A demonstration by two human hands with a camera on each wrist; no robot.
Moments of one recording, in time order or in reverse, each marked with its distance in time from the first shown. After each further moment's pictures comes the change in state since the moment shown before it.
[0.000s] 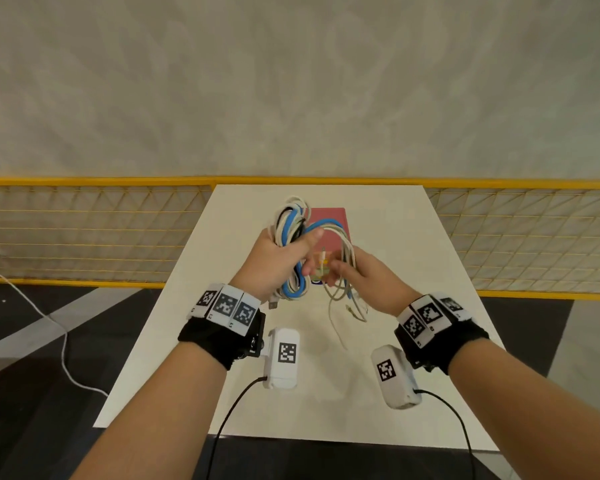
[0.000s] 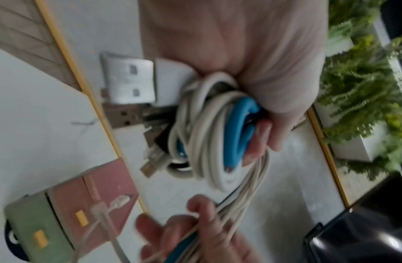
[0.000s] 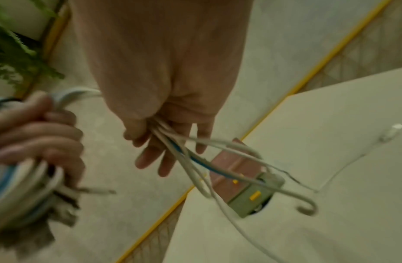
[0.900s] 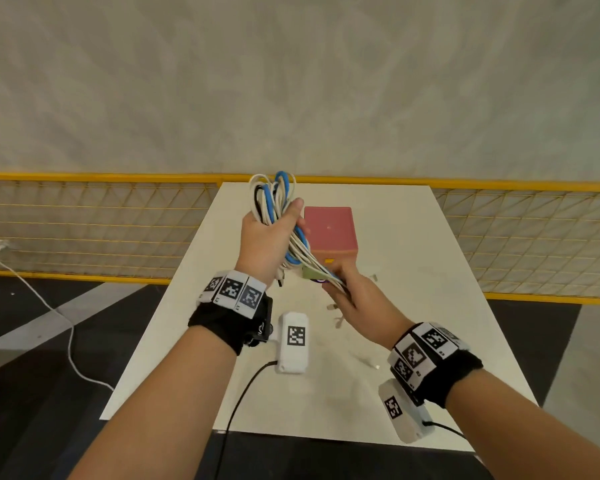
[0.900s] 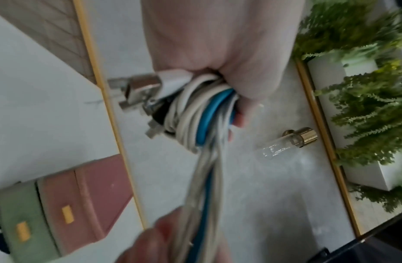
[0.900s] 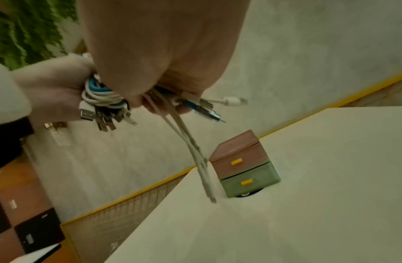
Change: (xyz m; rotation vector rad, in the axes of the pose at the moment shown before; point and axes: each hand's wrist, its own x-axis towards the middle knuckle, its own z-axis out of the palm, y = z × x) left_hand 0.018 0.004 -0.004 -0.199 0.391 -0.035; right_hand -0.021 0.001 0.033 -0.139 0.006 -0.171
